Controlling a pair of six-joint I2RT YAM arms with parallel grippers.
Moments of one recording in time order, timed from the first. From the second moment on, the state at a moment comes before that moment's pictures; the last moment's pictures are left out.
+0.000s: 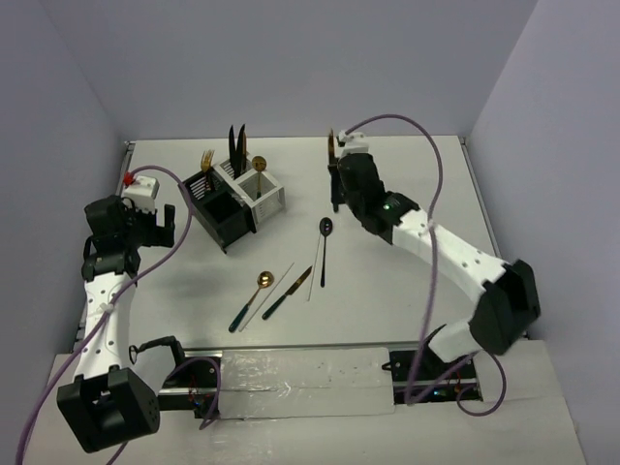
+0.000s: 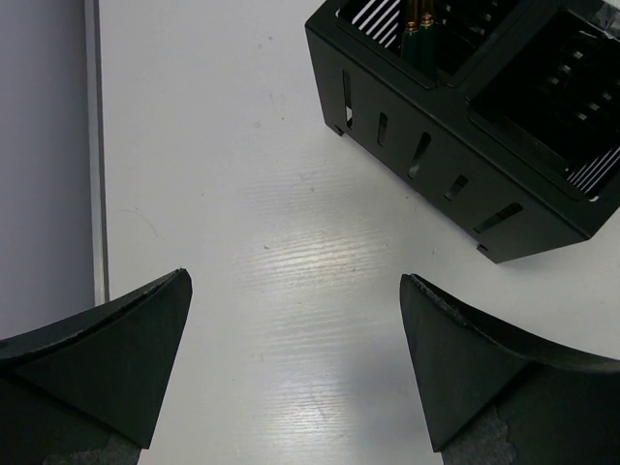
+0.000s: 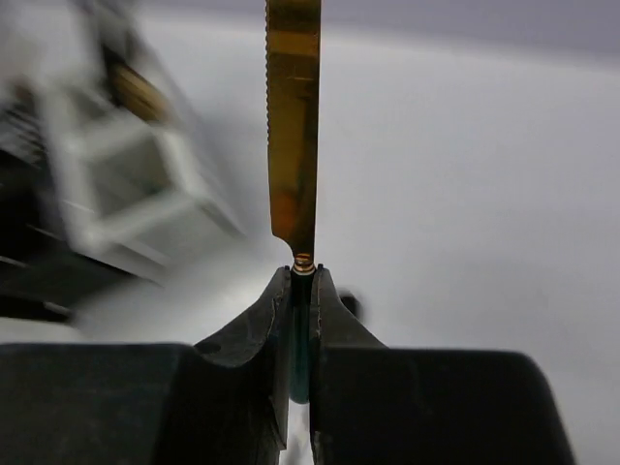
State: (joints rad) left arm 0.24 0.95 0.77 -0.34 0.26 0.32; right arm 0.62 1.49 1.23 -0.32 0.37 0.27
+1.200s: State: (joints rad) left arm 0.24 1.01 0.61 -0.13 0.09 0.28; right arm 0.76 2.51 2.17 0.24 0.28 0.38
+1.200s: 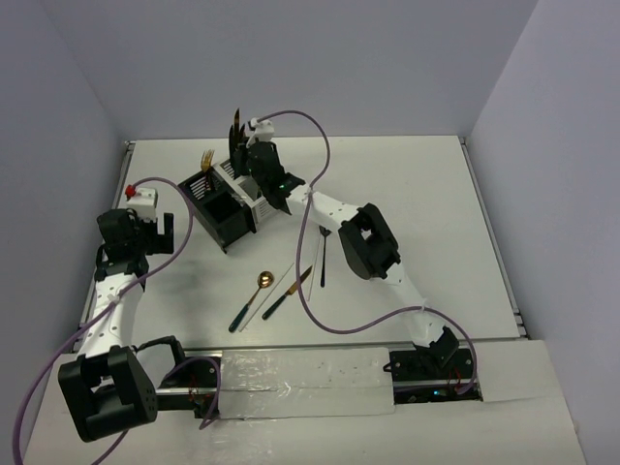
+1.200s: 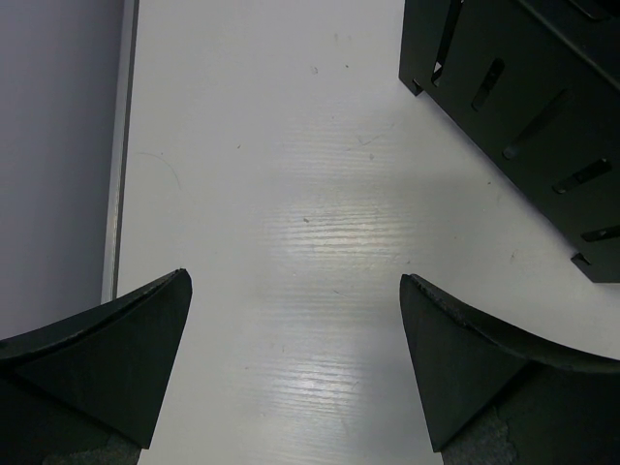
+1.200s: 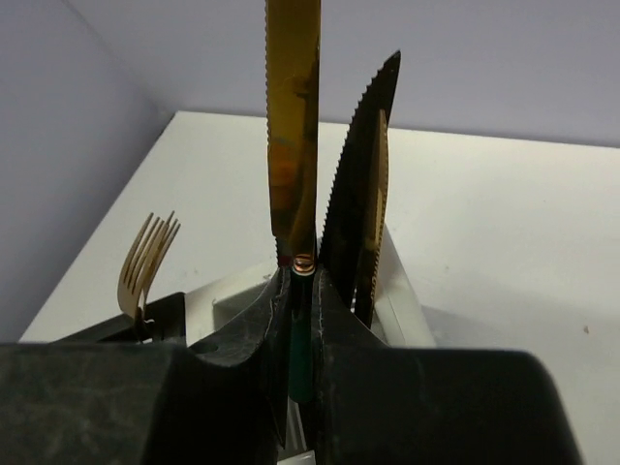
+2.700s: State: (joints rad) left arm -0.57 1.40 0.81 -0.70 0.20 0.43; right arm 0.75 1.22 0.99 -0.02 0.42 0.31
